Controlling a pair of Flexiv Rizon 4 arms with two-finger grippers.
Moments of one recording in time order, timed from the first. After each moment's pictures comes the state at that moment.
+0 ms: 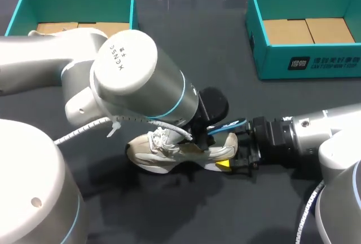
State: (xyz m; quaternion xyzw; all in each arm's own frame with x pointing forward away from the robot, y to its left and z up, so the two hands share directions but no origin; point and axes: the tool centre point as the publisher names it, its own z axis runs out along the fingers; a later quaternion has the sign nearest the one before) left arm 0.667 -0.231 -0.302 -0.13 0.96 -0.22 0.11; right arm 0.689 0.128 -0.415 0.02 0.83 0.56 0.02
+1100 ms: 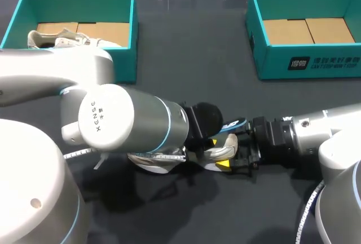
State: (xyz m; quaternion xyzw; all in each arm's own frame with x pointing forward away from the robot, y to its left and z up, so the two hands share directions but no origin) left arm 0.677 -0.238 -0.322 -0.11 0.93 -0.29 0.19; right arm 0.689 0.128 -0.415 0.02 0.83 0.56 0.02
